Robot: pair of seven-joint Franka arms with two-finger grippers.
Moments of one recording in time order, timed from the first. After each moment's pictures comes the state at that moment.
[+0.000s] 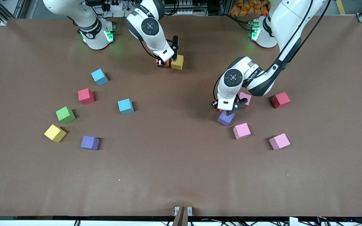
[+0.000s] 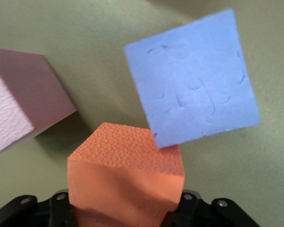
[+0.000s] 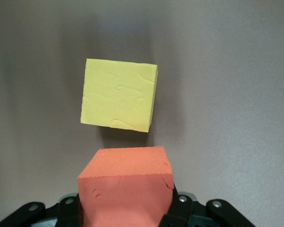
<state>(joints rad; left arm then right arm) -0.10 0.48 -0.52 -2.11 0.31 2.39 -1.52 0.84 0.14 0.19 -2.42 0.30 2.45 -0.71</state>
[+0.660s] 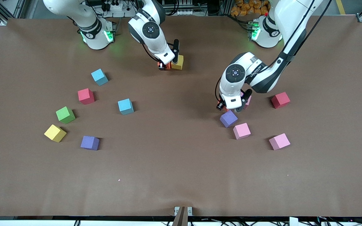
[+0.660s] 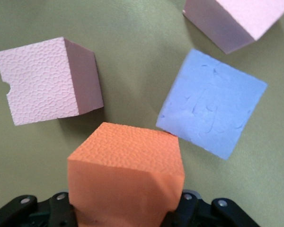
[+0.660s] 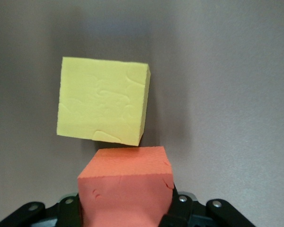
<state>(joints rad) -0.07 0.43 -0.53 -2.11 0.31 2.37 -1.85 0.85 0.22 0.19 -2.42 0.30 2.54 -0.71</state>
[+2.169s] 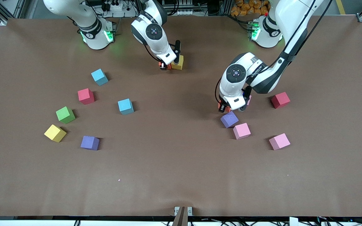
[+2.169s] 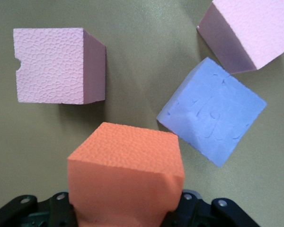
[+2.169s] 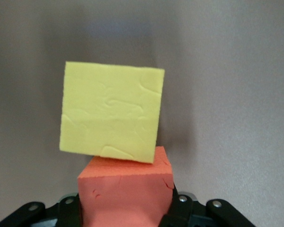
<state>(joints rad) -0.08 0.43 -0.53 -2.09 0.31 2.36 -2.02 0.88 0.26 0.20 -2.42 0.30 2.60 -0.67</state>
